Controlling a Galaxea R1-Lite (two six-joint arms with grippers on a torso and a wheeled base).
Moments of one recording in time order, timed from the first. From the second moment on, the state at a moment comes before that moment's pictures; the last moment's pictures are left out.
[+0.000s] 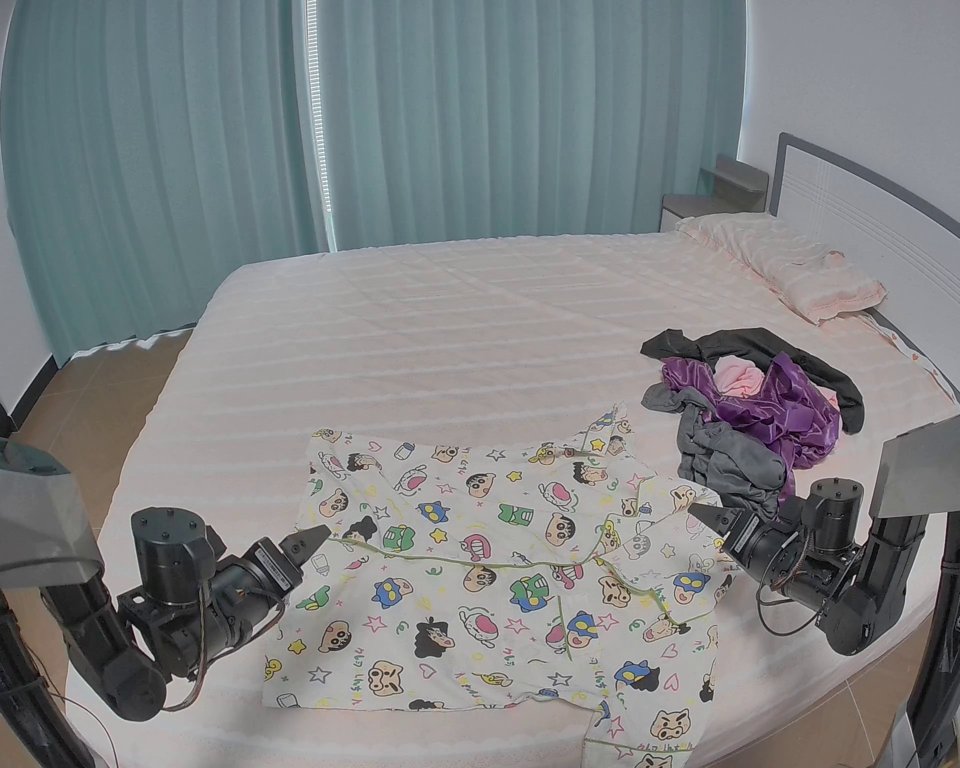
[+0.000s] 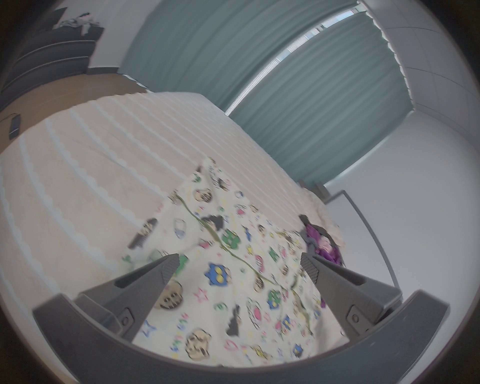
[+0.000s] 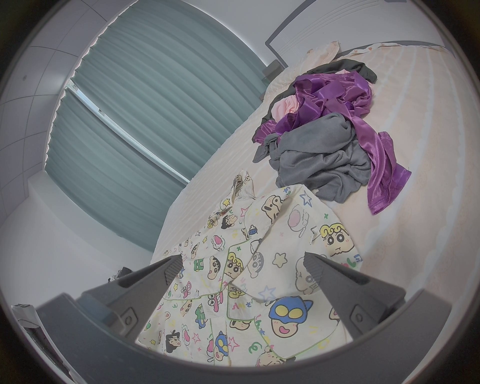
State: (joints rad) left arm -0.30 1.98 -0.19 -1.36 0.06 -0.89; right arm 0.17 2.22 -0.31 -1.53 0.13 0.76
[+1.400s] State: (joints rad) left arm -0.59 2.35 -0.31 -1.34 0.16 -0.90; right arm 0.19 2.23 -0.31 -1.53 0.13 0.76
